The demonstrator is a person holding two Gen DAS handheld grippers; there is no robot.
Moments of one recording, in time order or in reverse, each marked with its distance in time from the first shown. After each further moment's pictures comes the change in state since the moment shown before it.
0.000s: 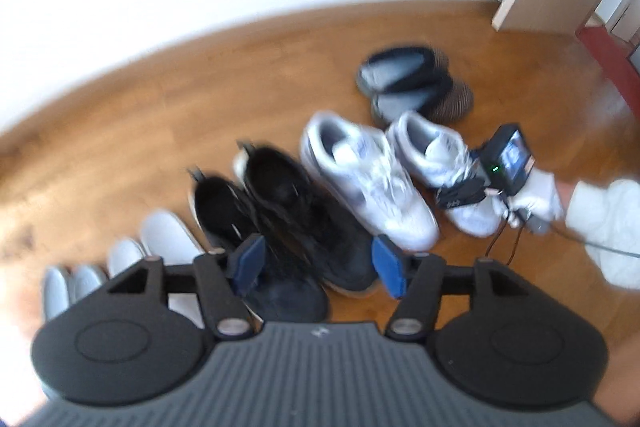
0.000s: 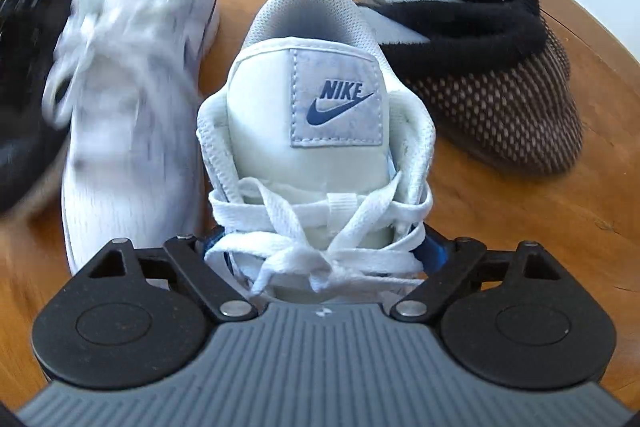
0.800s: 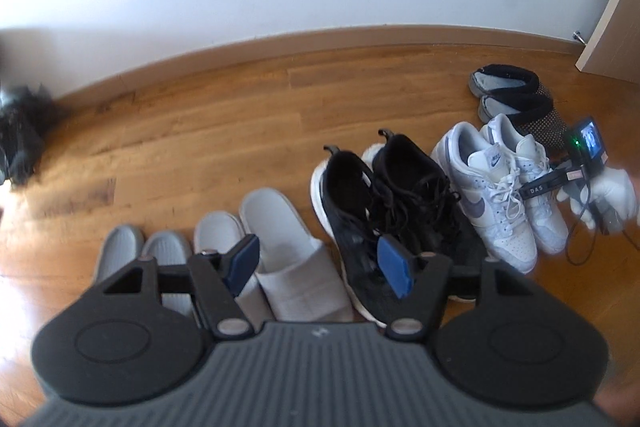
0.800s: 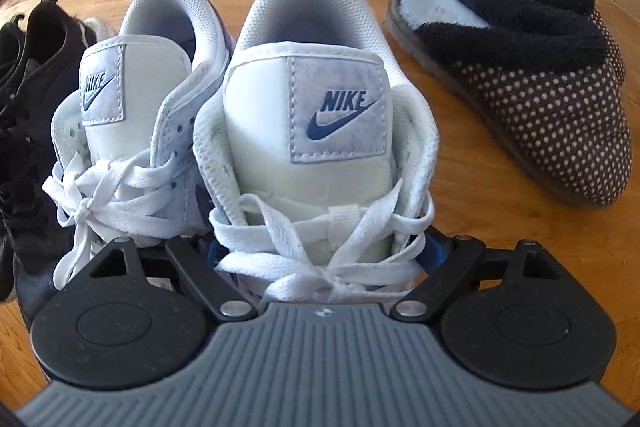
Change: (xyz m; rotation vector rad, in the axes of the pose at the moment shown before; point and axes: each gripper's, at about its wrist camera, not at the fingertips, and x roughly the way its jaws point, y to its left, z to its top) left arm -0.008 0.099 -0.048 -0.167 -0.014 0.181; right arm -0.001 0.061 0.041 0.128 0.146 0.067
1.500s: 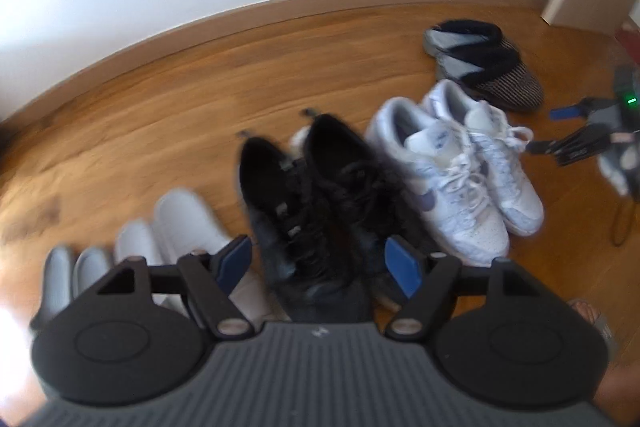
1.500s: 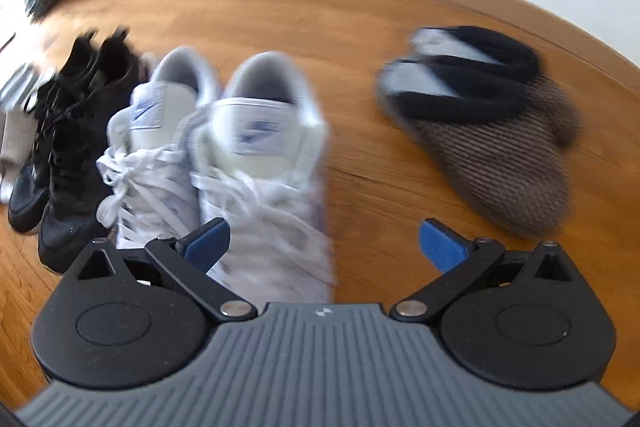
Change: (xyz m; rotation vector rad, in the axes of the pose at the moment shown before) left arm 0.060 -0.104 0.046 0.172 0.045 -0.079; right arm -0.105 -0.085 -0.059 0.029 -0.251 0.010
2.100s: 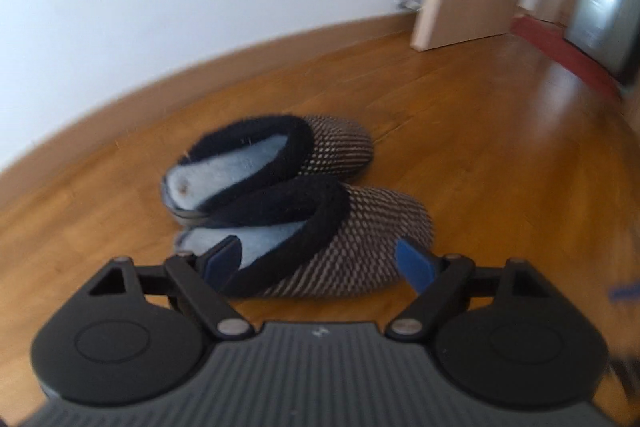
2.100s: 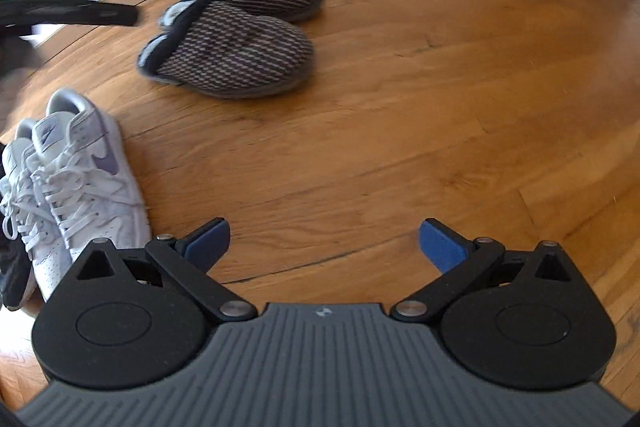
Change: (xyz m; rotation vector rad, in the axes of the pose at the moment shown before) left arm 0.252 -0.258 0.201 0.109 -0.171 -0.235; right arm -0.045 -0.150 -0.108 0.426 0.057 -0.158
